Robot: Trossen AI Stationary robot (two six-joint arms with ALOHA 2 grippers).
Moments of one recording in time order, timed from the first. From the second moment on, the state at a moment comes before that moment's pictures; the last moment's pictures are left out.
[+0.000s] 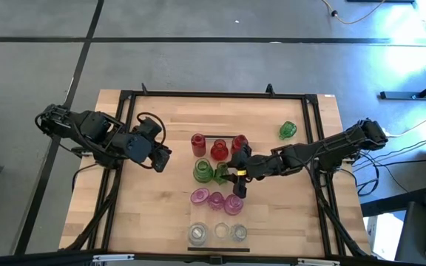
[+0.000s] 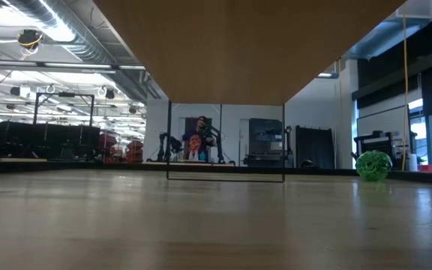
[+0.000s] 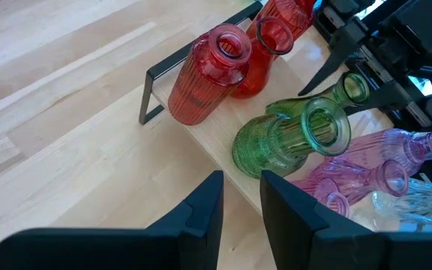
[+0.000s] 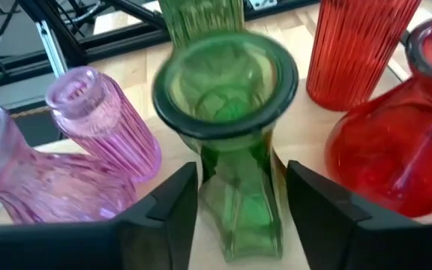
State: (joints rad) left arm -0.37 1.32 1.68 -1.32 -0.44 -1.17; right arm 0.31 1.50 1.20 -0.31 0.26 0.42
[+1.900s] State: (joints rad) left arm -0.33 1.32 1.68 -1.33 -0.52 -0.86; right arm 0.52 1.23 1.16 -1.45 0.71 1.68
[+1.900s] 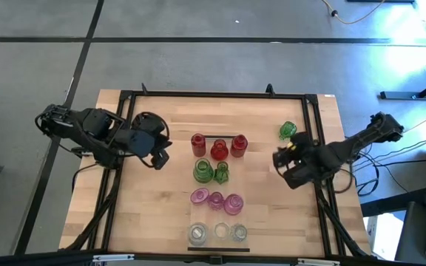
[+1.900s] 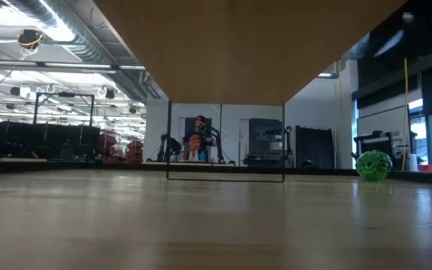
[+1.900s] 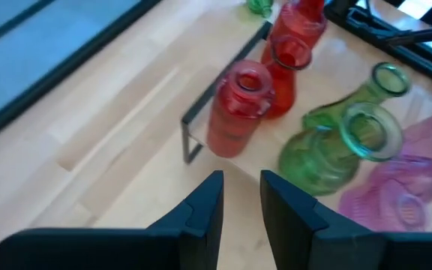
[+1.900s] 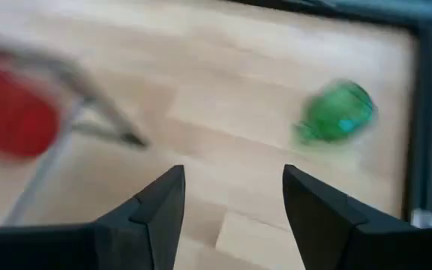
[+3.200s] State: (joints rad) left arm -0.18 1.32 1.68 -1.33 -0.37 -0.52; right arm -0.35 1.33 0.68 -0.81 0.29 1.83
